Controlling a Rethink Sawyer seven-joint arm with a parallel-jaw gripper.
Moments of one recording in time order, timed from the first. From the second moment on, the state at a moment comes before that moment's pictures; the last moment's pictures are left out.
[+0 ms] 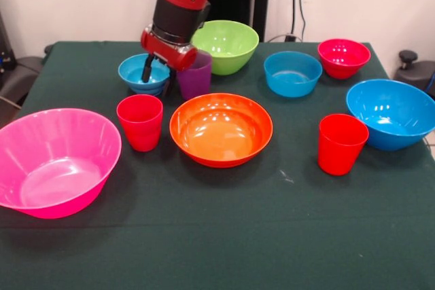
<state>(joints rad) -0.26 -0.38 -0.28 1.96 -0.01 -0.20 2.02</state>
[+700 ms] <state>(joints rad) -0.27 -0.37 -0.30 1.95 -0.02 -0.24 2.02</state>
